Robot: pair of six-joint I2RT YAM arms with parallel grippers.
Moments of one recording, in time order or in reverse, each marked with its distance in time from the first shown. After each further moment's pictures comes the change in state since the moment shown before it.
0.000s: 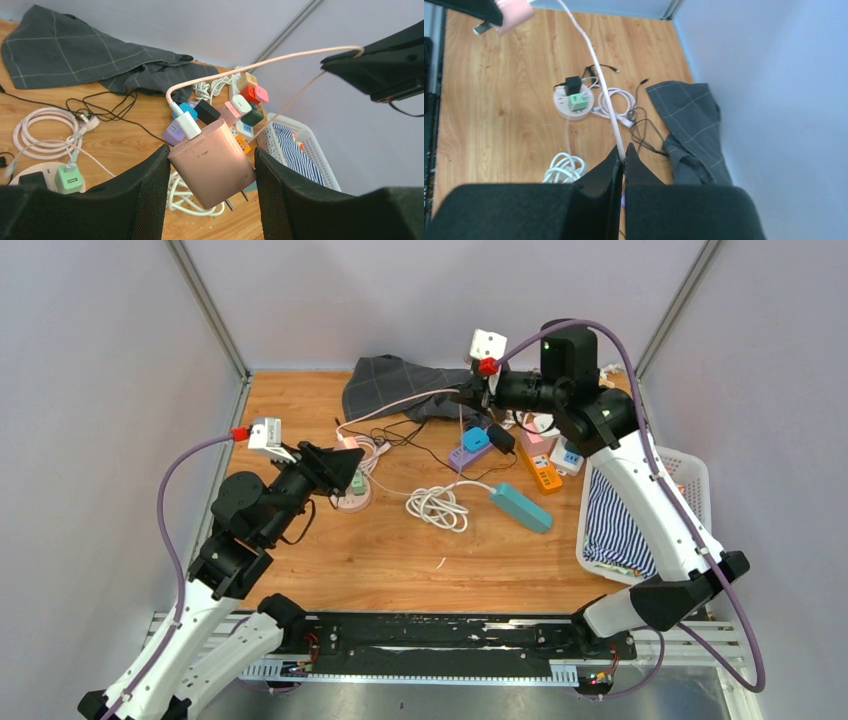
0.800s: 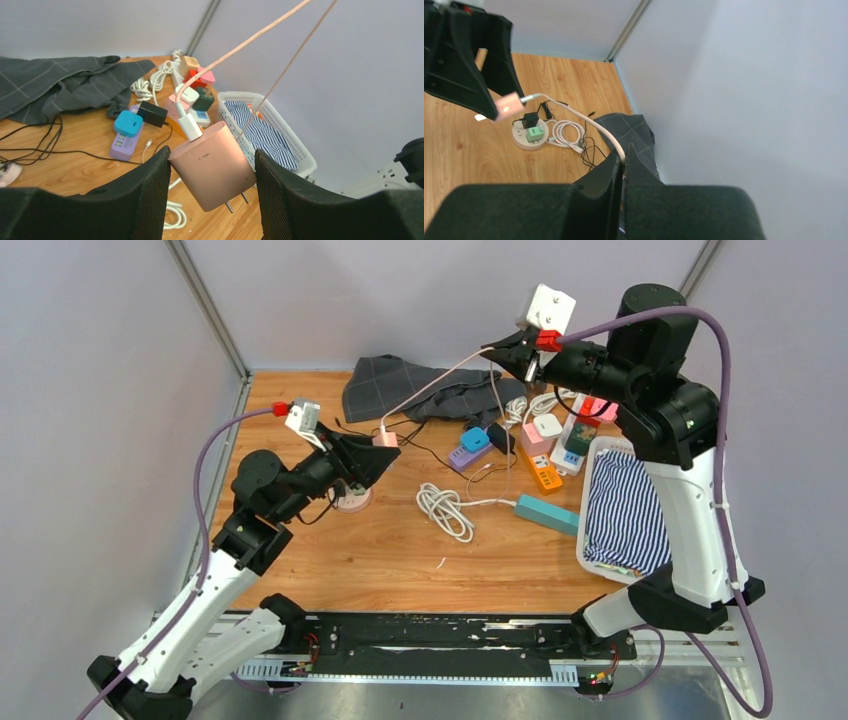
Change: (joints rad) left arm -0.006 0.159 0.018 0.226 0.308 0.058; right arm 0.000 0.027 0.491 -0.219 0.116 -0.024
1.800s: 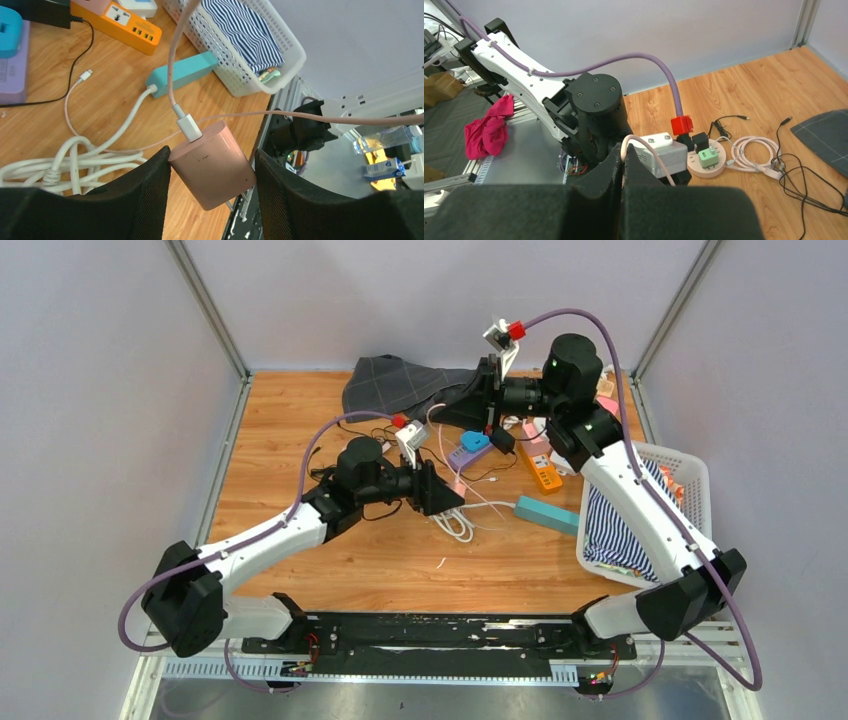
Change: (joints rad) left arm -0.175 0.487 -0.032 0.193 0.298 0.062; right arm -0.035 -0.071 -0.724 0.736 -0.443 0.891
